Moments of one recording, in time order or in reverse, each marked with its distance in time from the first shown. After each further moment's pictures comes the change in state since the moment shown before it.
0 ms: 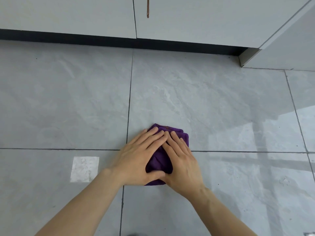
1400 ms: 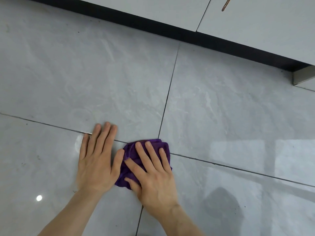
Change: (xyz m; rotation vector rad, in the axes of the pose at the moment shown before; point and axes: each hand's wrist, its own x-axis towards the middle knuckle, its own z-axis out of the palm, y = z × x) left_hand -0.121 -0.090 0.047 0.098 0.390 -0.762; right_hand 0.014 -0.110 0.083 -0.184 -0.095 -0.257
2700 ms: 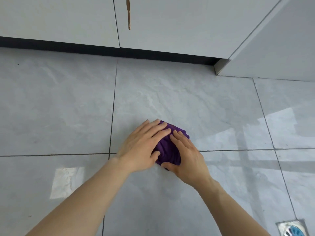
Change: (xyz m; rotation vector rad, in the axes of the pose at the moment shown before) left_hand 0.056 0.215 -0.026 -0.164 -0.246 0.823; right_hand -0.077 0.164 -0.107 0.225 0.037 0.478
